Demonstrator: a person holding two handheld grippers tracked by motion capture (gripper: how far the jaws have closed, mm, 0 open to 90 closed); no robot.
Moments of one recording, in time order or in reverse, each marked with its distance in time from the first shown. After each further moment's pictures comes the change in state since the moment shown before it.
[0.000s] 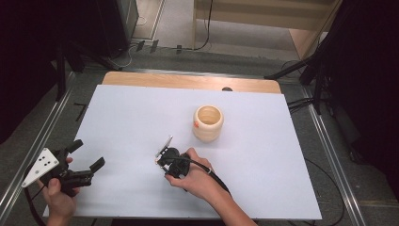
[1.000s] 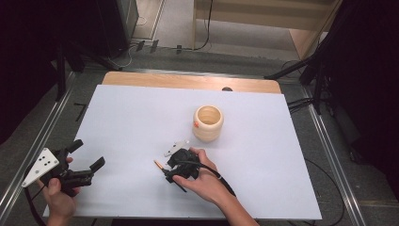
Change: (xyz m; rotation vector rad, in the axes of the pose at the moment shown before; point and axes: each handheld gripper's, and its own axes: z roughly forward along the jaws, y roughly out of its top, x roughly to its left) left arm 0.000 0.000 0.000 -0.002 0.002 -0.004; right arm -0.013 -0.025 -0.003 -0.305 -0.010 -0.030
